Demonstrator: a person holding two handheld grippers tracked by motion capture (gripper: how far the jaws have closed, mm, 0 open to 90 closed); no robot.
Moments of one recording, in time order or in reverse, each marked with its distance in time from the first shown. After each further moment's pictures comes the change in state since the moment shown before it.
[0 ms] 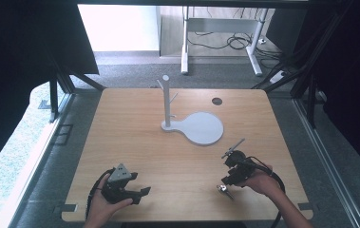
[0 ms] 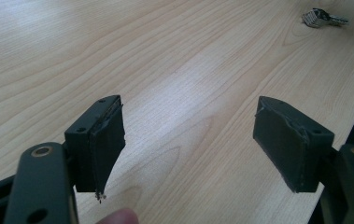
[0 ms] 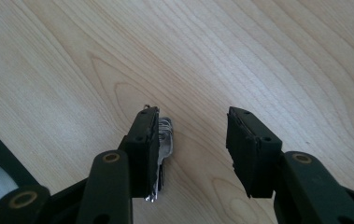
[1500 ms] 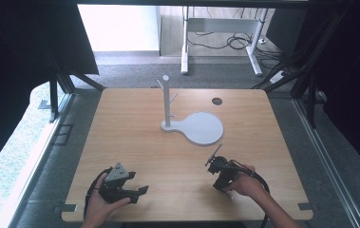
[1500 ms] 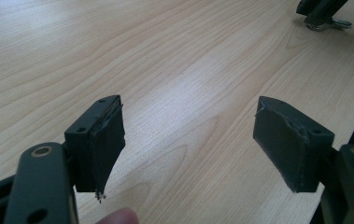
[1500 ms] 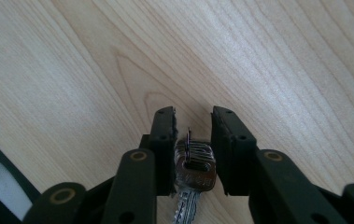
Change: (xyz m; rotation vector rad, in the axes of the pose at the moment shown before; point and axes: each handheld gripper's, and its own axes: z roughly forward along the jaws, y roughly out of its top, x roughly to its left) left arm 0.003 0.000 -0.006 -0.010 0.012 -0.003; right arm 0.028 0.023 0.035 0.155 -0.005 -0.088
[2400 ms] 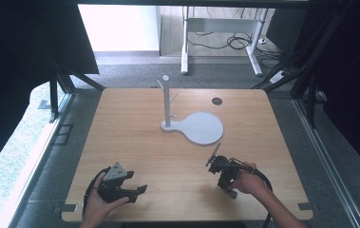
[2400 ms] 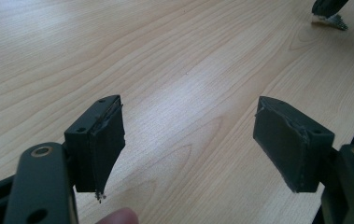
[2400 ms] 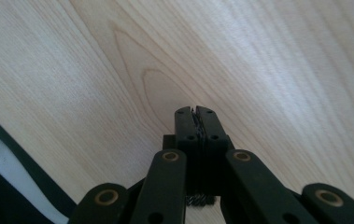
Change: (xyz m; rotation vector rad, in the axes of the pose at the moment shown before) left arm 0.003 0.000 -0.003 -0.004 0.005 -0.005; right arm -0.002 0.001 -0.011 0.073 -0.010 -0.030
